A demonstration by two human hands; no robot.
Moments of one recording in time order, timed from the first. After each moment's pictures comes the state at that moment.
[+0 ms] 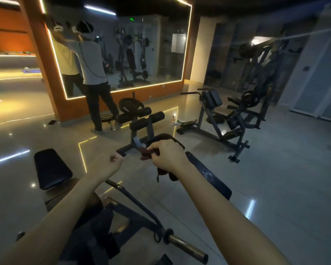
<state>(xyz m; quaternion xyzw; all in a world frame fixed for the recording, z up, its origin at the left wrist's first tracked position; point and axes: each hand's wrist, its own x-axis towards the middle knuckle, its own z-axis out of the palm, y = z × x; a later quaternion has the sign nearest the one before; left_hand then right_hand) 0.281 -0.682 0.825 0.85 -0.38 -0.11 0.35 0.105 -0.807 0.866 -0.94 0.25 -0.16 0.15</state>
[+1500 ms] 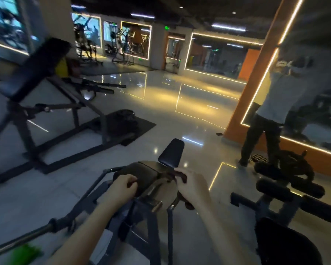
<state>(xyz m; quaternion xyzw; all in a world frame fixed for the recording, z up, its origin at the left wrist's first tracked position) 0.199 -0.809 0.715 0.90 0.13 0.07 0.40 0.251 -1.051 0.784 -0.93 -0.19 -0.08 0.31</state>
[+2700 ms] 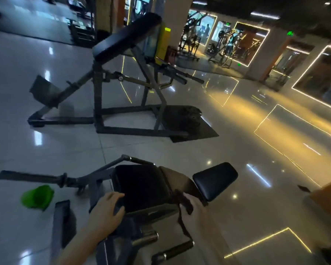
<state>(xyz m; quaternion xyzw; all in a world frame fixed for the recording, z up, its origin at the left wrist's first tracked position) 0.346 -0.860 0.561 0.83 0.43 0.10 0.34 0.566 -1.037 0.596 -0.84 -0.42 0.15 0.31</state>
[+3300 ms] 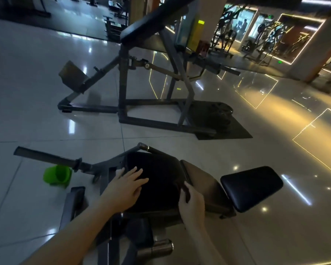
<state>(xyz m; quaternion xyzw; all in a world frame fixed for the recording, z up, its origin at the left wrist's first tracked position) 0.430 -0.784 0.446 0.93 0.35 0.02 0.14 0.627 -0.920 0.424 -0.83 -0.42 0.06 0.37</state>
